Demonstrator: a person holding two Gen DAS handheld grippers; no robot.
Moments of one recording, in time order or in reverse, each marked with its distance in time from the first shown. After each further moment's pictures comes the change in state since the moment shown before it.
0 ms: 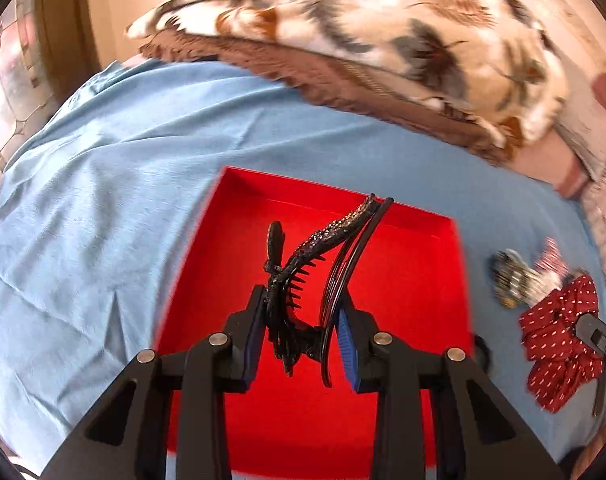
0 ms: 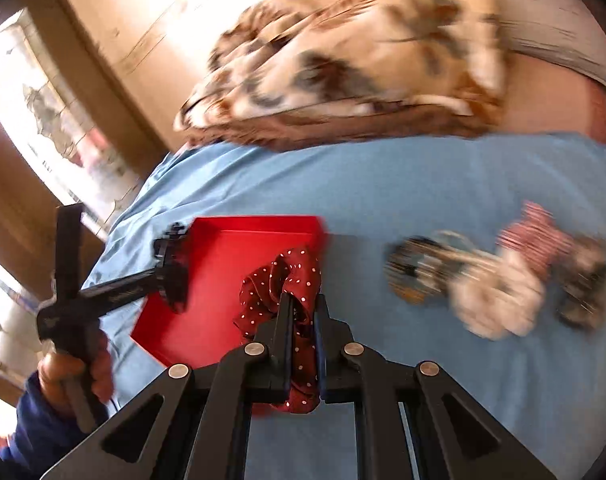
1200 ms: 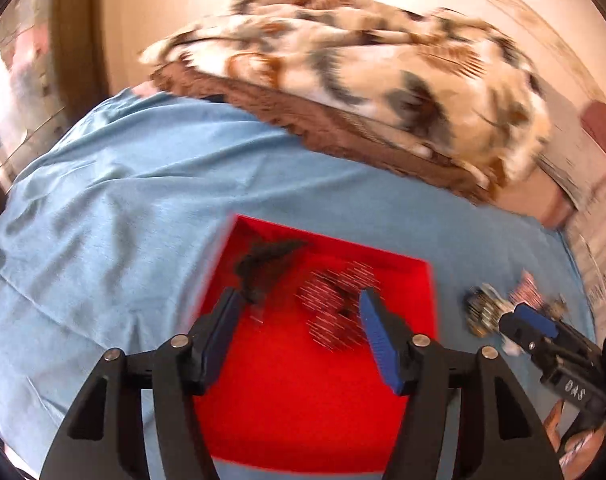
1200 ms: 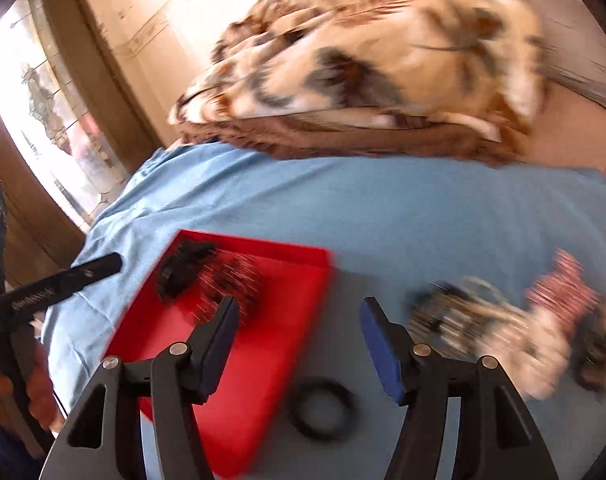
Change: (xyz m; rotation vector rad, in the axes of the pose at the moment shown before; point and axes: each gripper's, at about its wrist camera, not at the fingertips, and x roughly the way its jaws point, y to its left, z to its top) left arm -0.058 -0.012 0.000 0.004 -0.116 -0.059; right arm 0.026 -0.007 0.015 -0.052 -0.037 -0.078
